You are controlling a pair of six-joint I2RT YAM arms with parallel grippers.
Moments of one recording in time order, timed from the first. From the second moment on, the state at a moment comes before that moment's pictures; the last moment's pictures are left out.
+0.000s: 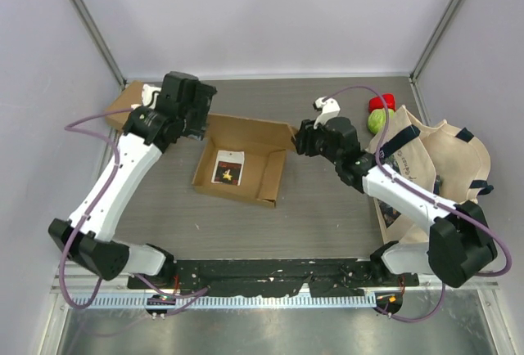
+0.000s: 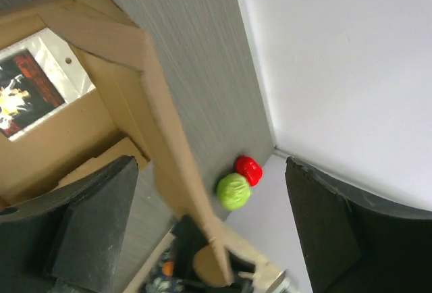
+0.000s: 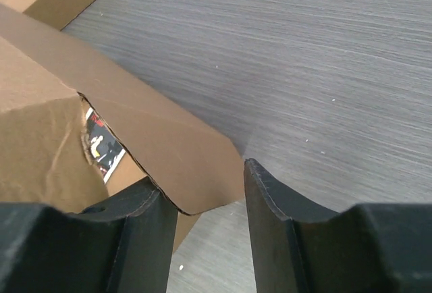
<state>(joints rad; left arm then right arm) -0.45 1.41 1.60 -0.93 -0.35 -1.64 0.56 1.27 0.82 0.10 0.05 0.27</state>
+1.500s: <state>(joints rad) -0.39 1.56 0.87 -0.35 -0.17 -0.62 0.67 1.50 1.10 -0.50 -0.05 0.61</state>
